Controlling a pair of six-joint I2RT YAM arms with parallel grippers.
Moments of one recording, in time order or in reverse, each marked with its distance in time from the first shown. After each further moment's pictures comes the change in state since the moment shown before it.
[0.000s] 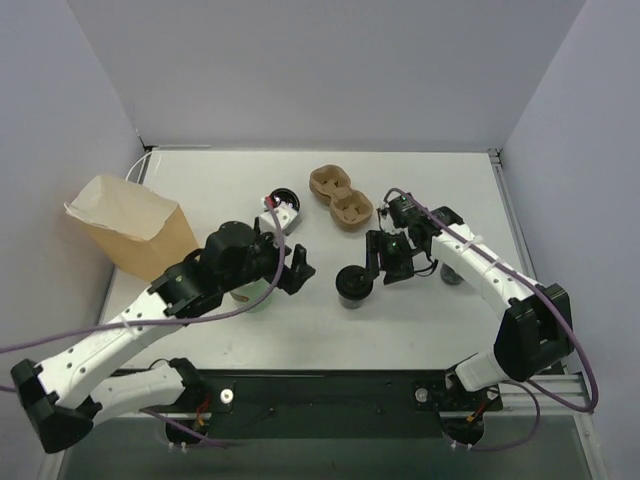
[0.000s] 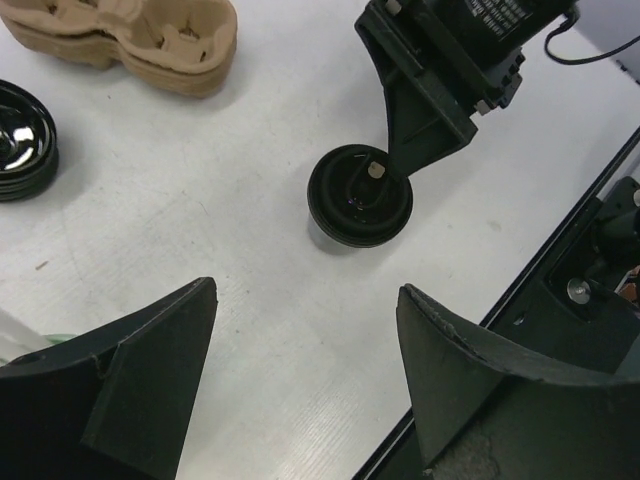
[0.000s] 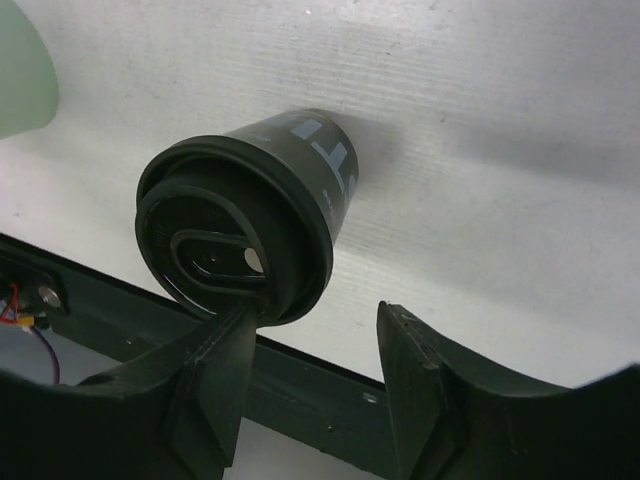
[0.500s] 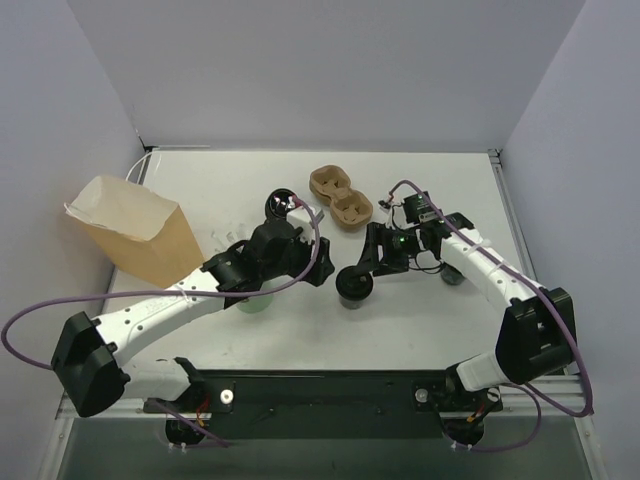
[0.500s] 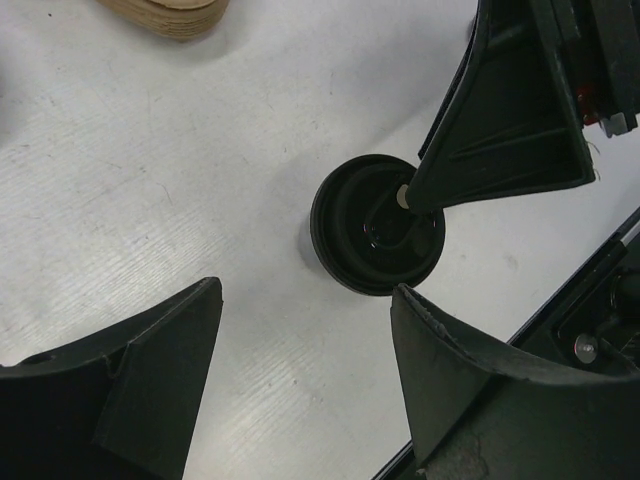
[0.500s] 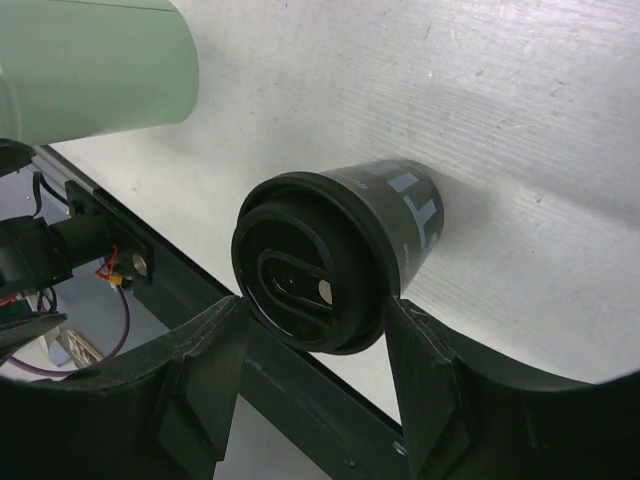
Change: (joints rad) left arm -0.022 0.290 -0.029 0.176 -0.048 -0.165; right arm -0.128 -0.040 -0.126 0.265 -0.325 -0.076
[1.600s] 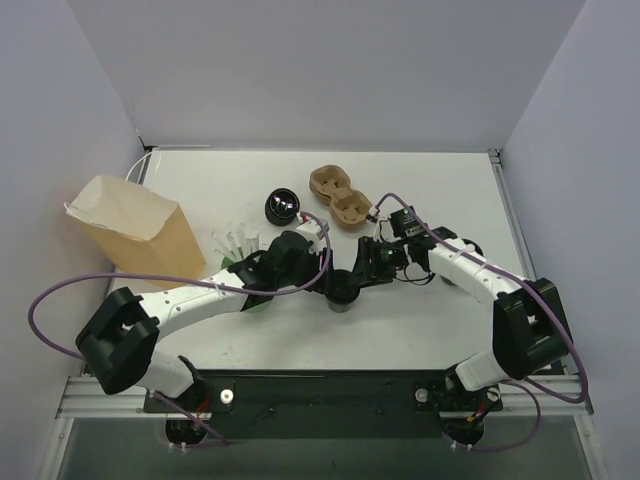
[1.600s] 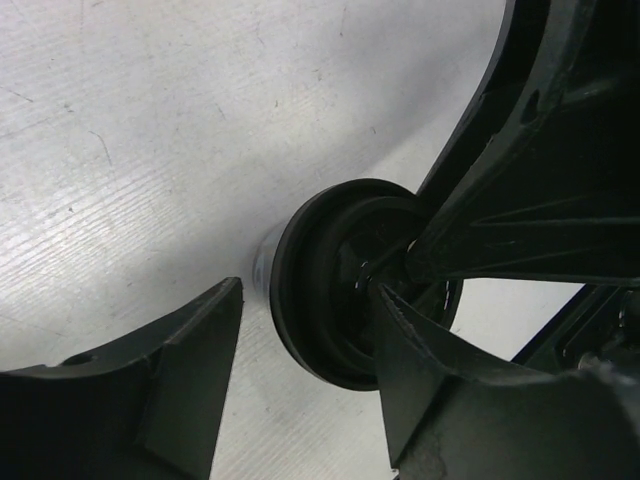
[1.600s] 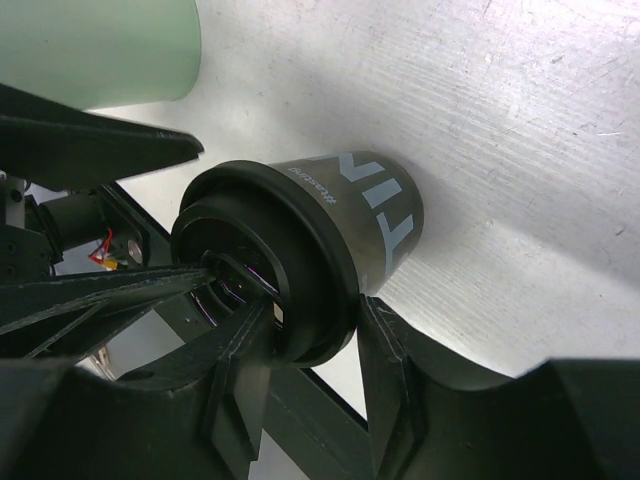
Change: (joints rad) left arm -0.001 0.175 -0.135 0.229 0.037 -0.149; right arm 0.080 0.046 -0.129 0.185 -0.043 0.032
